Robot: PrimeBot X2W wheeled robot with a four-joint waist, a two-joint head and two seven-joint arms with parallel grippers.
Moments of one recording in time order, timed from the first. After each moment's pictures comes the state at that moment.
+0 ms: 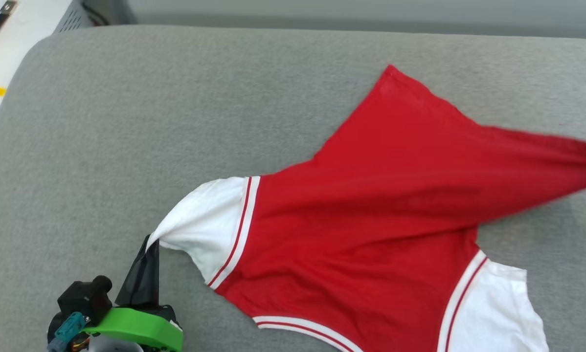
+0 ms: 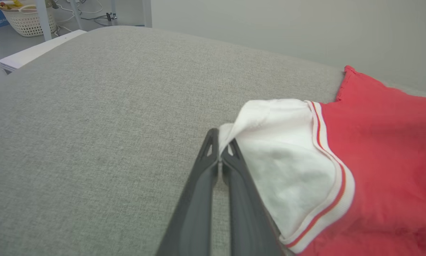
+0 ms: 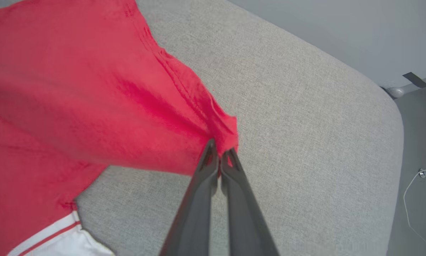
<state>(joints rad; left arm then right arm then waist) 0.02 0.16 -0.04 0.13 -0.36 -0.12 -0.26 -0.58 -0.95 0.48 0.16 0.83 0.13 0.55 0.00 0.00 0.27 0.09</state>
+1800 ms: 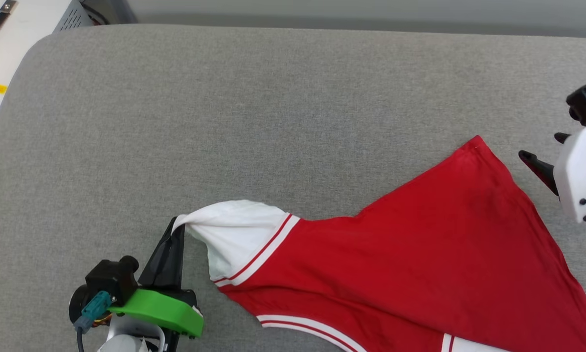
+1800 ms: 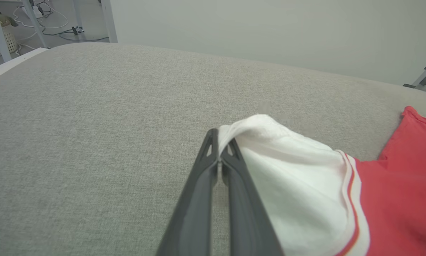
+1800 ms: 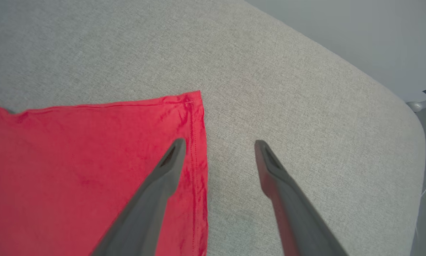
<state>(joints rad) -0.02 0.19 -0.12 0.14 -0.35 -0.10 -0.25 -0.50 -0.73 0.35 0.02 0.63 0.13 0.71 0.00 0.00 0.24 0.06</state>
